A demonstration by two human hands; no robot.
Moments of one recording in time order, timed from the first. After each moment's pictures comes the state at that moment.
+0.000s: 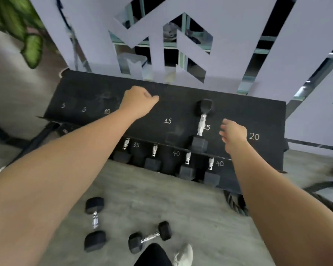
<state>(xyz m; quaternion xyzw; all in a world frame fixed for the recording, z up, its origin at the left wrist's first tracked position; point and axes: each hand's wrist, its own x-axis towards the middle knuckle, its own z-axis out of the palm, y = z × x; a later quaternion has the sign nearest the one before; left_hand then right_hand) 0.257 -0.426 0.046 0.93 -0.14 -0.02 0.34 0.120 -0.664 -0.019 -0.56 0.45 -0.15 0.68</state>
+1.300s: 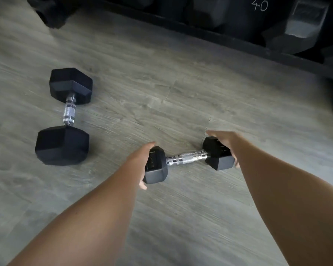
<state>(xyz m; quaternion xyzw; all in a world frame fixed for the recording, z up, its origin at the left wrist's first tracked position) 0.040 -0.180 -0.860 0.62 0.46 -0.39 0.50 0.051 -0.437 -0.861 -0.73 0.47 0.26 0.42</state>
